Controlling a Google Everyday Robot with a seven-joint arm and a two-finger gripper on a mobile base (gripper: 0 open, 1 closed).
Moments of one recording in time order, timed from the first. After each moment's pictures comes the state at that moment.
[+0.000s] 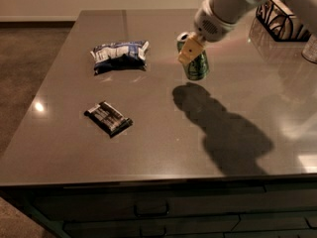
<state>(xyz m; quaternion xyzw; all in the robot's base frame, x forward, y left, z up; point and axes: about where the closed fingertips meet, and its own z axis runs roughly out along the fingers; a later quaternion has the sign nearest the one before) 0.640 -0.095 0.941 -0.48 0.83 0.03 0.28</state>
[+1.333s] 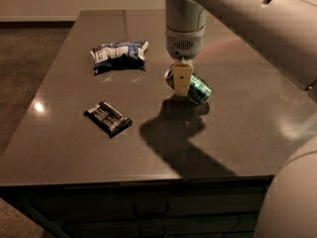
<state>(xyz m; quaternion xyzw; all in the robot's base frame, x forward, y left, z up) 0.577 -0.072 0.890 -0.66 0.75 -0.03 0.01</state>
